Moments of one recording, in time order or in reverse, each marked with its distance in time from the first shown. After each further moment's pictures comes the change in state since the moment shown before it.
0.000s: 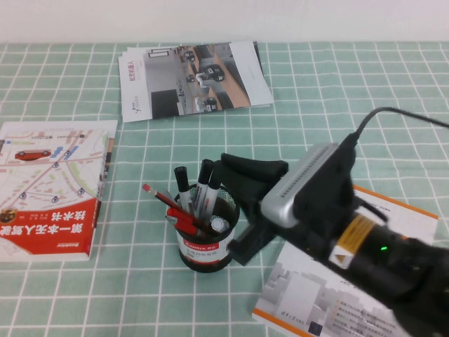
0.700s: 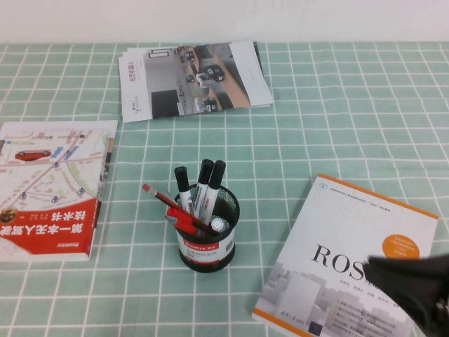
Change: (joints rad) right arm 0.000 -0.814 0.193 0.006 1.037 0.009; left arm 0.000 0.000 0.000 0.000 0.000 0.000
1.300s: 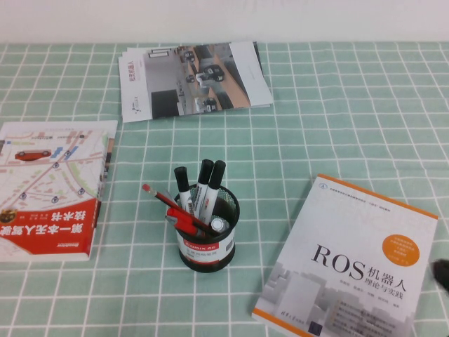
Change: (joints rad) right arm -0.285 -0.114 0.131 -0.007 0.091 0.073; left arm 0.000 0.000 0.000 0.000 0.000 0.000
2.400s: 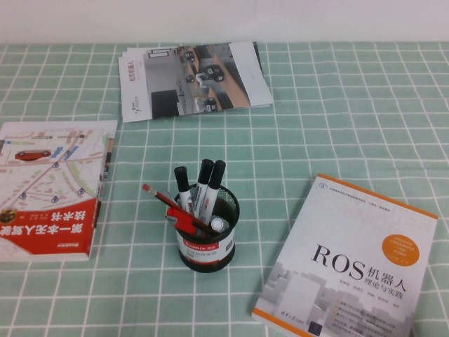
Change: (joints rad) right arm -0.405 -0.594 0.336 0.093 0.010 -0.018; left arm 0.000 0.000 0.000 0.000 0.000 0.000
